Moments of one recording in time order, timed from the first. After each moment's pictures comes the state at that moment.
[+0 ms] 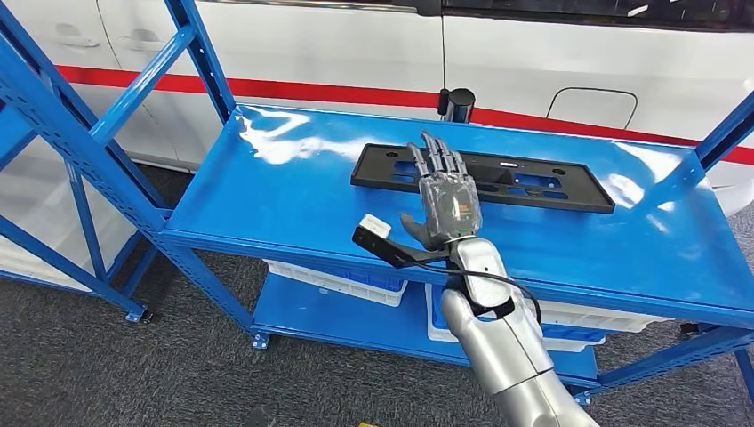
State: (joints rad) left arm -0.10 -0.15 0.05 -0.20 -0.24 0.16 -0.09; right arm -0.54 0.10 0.71 -1.04 1.46 -0.36 0.07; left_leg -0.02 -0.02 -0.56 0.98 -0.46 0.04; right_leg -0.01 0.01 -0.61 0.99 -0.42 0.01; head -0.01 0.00
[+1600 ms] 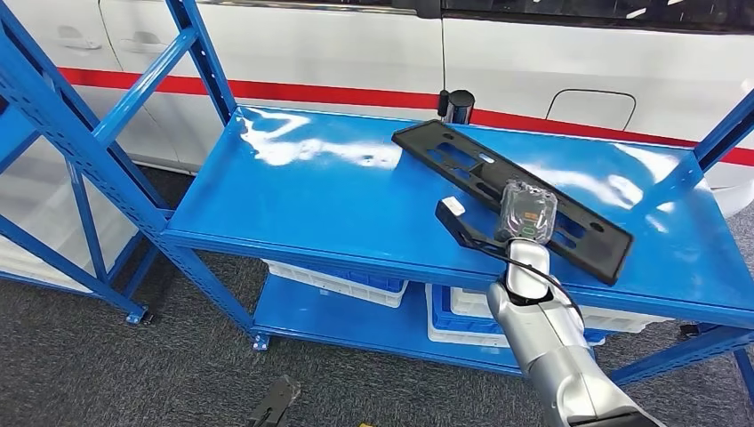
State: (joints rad) left arm -0.19 -0.21 0.05 -0.20 -0.35 0.20 -0.27; right arm -0.64 0.00 0.53 -0.69 1.57 -0.47 0.37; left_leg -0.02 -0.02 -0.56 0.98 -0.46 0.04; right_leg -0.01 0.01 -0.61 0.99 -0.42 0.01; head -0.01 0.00
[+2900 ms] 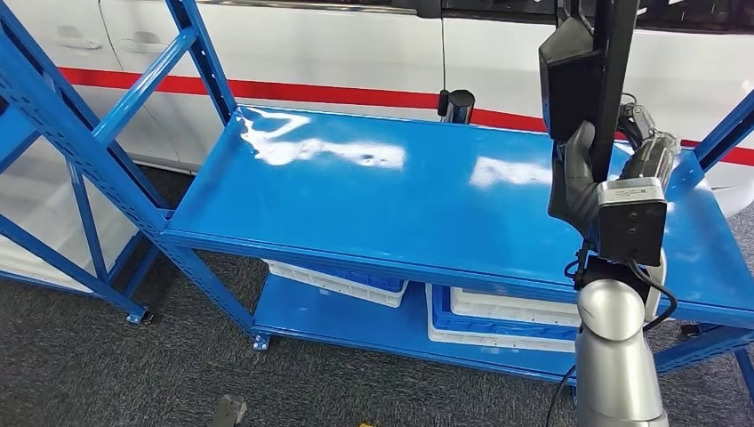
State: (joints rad) left arm -0.10 -0.16 0.26 -0.20 -0.13 0.15 -0.38; right arm -0.42 -0.06 0.39 -1.65 0.48 -0.29 -0.26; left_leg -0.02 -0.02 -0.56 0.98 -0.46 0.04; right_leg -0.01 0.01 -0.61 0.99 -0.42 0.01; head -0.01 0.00
